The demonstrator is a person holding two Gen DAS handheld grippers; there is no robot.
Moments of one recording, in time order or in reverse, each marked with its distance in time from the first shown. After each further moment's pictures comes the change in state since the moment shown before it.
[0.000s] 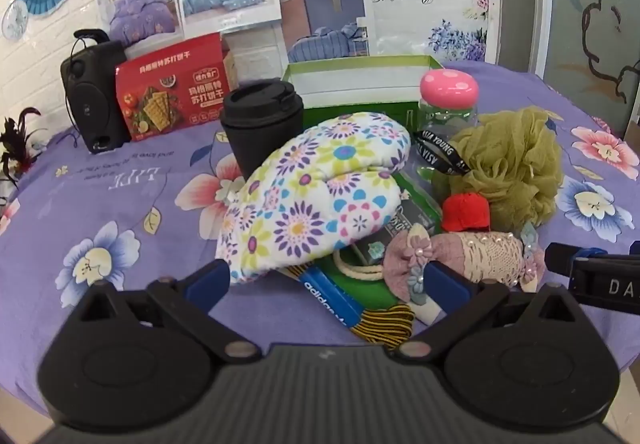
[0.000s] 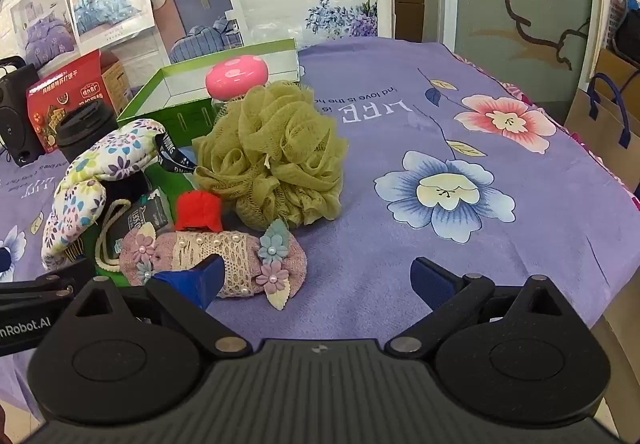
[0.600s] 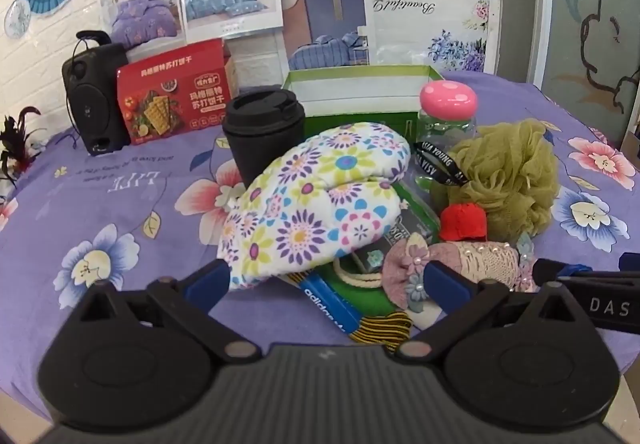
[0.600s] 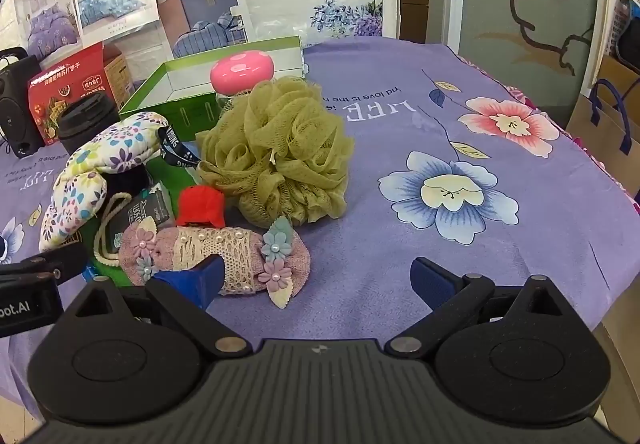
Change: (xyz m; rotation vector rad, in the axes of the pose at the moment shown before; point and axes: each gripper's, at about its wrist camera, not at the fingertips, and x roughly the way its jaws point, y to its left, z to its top) left arm -0.003 0.005 0.002 -0.031 -0.023 -0.018; right arm 0.003 0.004 -0.001 -0.021 0.001 0.007
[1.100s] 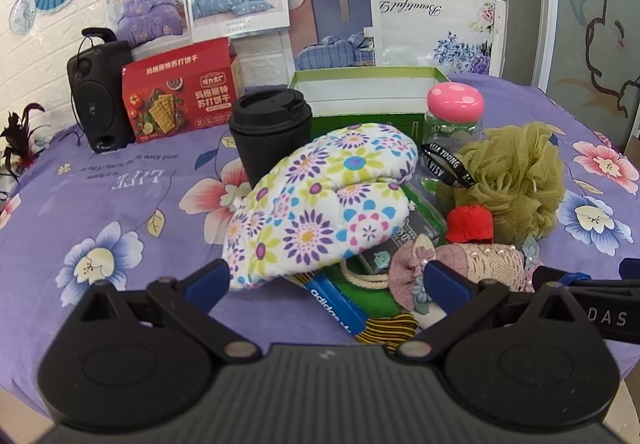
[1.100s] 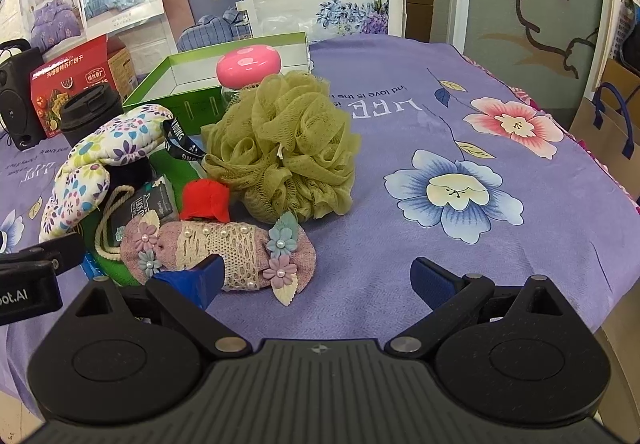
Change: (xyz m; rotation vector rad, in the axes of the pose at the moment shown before) left arm 0.001 0.002 -0.001 -0.006 -0.006 0.017; right arm 0.002 0.005 -0.001 -0.017 0.008 0.001
